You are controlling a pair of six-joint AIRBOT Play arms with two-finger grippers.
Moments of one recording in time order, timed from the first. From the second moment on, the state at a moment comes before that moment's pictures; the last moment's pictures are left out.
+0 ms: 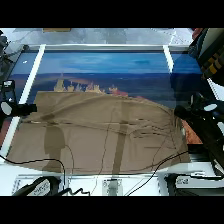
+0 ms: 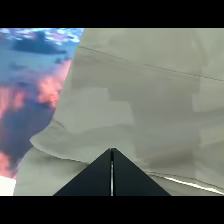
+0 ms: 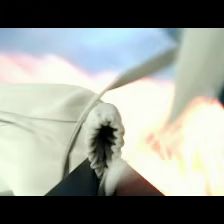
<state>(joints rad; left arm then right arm) 0.32 -1.15 0.93 1.64 -0.74 -1.45 -0.45 -1.49 0.96 -0.98 0.76 1.19</state>
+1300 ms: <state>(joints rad) 0.52 -1.34 0.95 1.60 -0.71 -1.82 -0.26 -1.56 1.12 -0.97 0.42 1.27</state>
